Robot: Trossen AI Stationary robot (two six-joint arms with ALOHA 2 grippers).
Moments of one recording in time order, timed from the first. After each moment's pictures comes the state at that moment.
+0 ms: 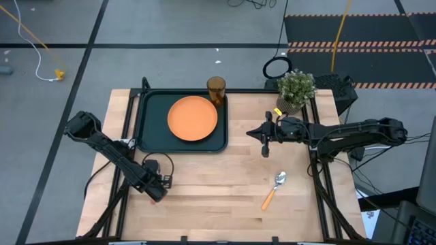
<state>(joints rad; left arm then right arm) -0.69 1.50 0.69 -0.84 -0.05 -2.18 -0.11 1.02 0.45 0.27 0.05 -0.03</state>
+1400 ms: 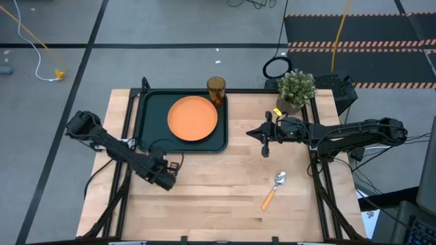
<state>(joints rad) -0.50 1.48 0.90 -1.17 -0.29 -1.93 -0.11 1.02 0.45 0.27 0.05 -0.06</state>
